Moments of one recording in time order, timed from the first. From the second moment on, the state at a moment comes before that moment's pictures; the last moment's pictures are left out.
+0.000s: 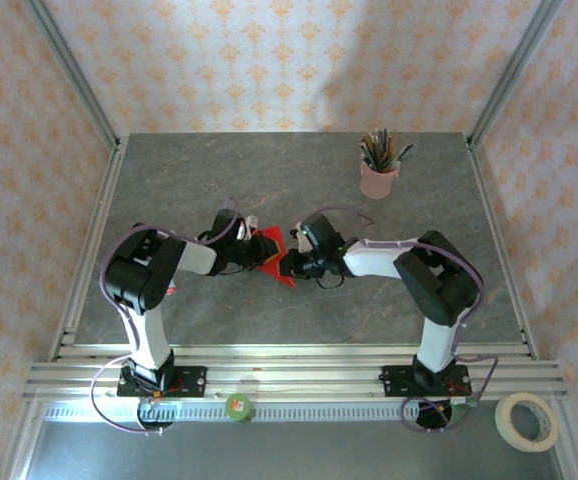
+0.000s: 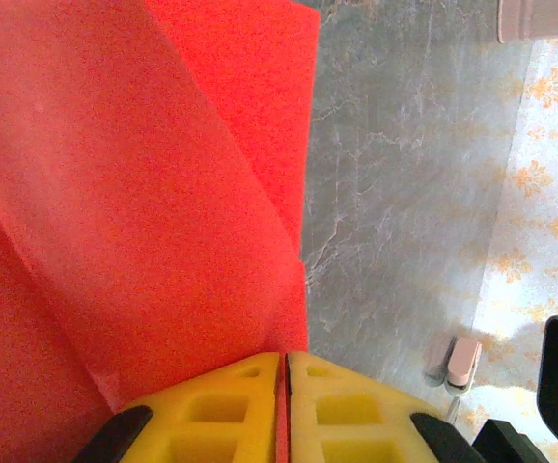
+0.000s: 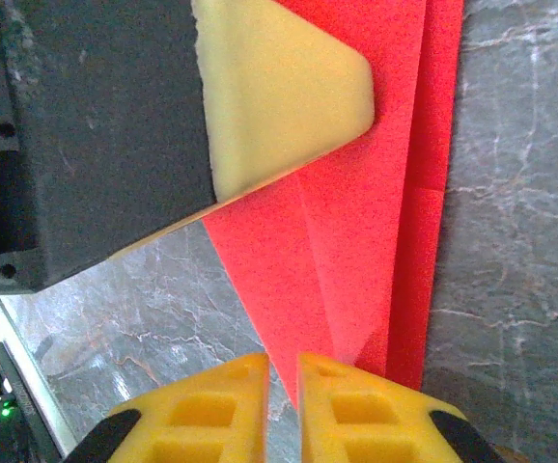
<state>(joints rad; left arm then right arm) -0.35 1.87 0.75 0.38 0.61 -0.98 0.70 1.82 0.93 -0.01 -0.48 0.68</state>
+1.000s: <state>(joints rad) -0.35 1.91 0.84 0.23 0.62 -0.93 0.70 1.83 0.90 -0.01 -0.44 0.68</state>
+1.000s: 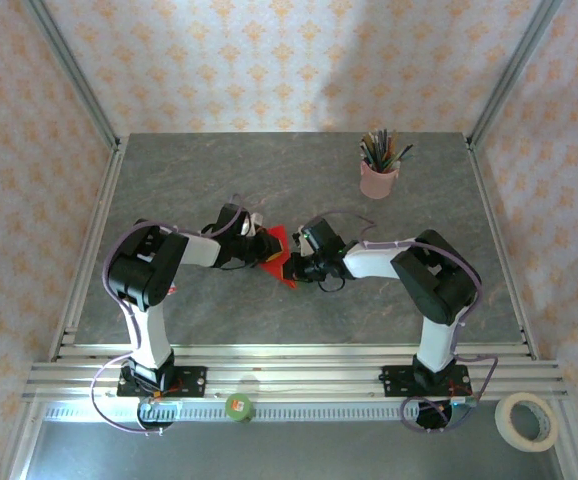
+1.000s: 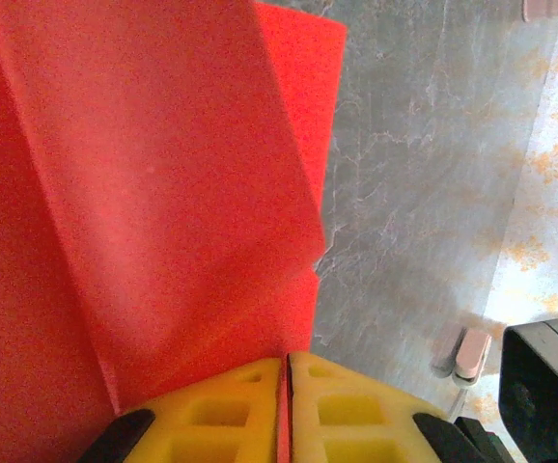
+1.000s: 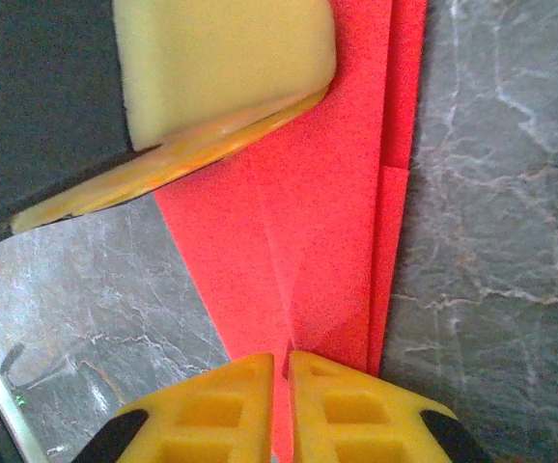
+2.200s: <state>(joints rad) -0.36 1.88 0.87 0.12 0.57 -0.91 0.71 1.77 0.91 0.02 -0.37 0.80</state>
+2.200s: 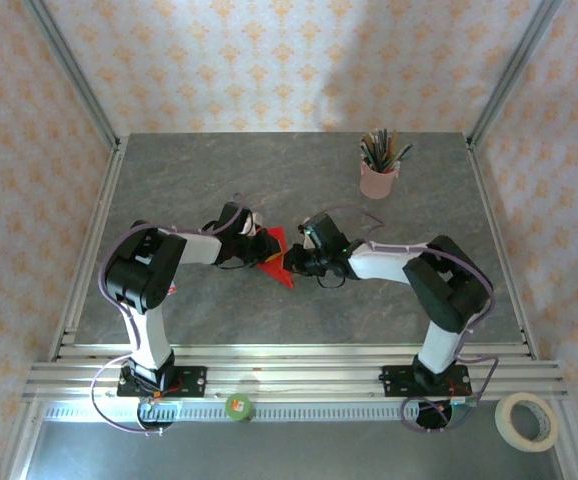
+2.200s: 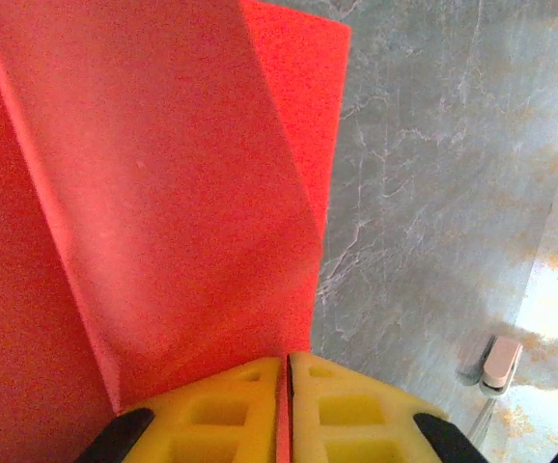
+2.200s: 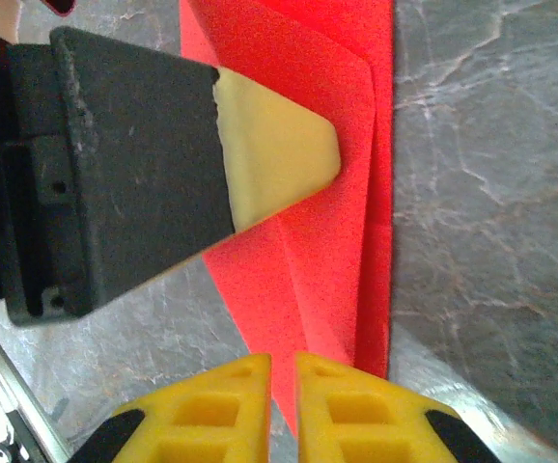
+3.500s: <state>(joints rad) -0.38 1.85 0.90 0.07 0.58 -0.80 0.69 1.79 0.91 -0.13 -0.37 0.65</state>
